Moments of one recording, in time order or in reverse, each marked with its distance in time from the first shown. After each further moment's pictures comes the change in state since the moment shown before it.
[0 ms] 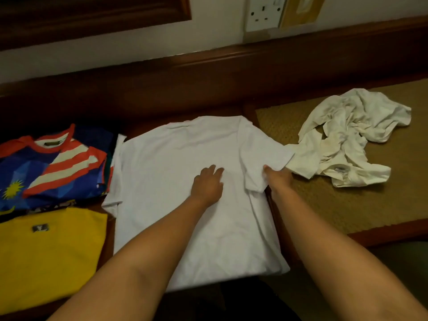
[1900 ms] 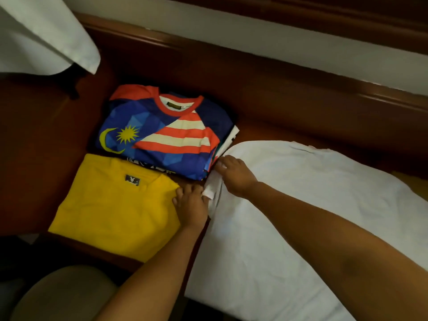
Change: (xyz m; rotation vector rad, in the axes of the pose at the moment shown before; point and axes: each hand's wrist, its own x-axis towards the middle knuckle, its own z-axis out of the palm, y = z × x) left_hand -0.116 -0.241 -0.019 -0.166 0.406 -0.884; right_hand -0.134 -0.005 0.354 -1.404 -0.889 -1.478
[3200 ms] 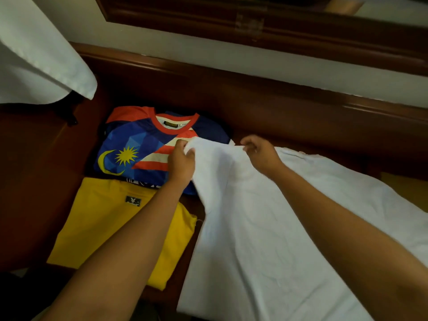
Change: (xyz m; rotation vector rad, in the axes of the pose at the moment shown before) left_hand 0.113 0.032 -0.108 -0.711 -0.011 0.031; right_hand 0.003 0.039 -0.092 0.770 0.340 0.497
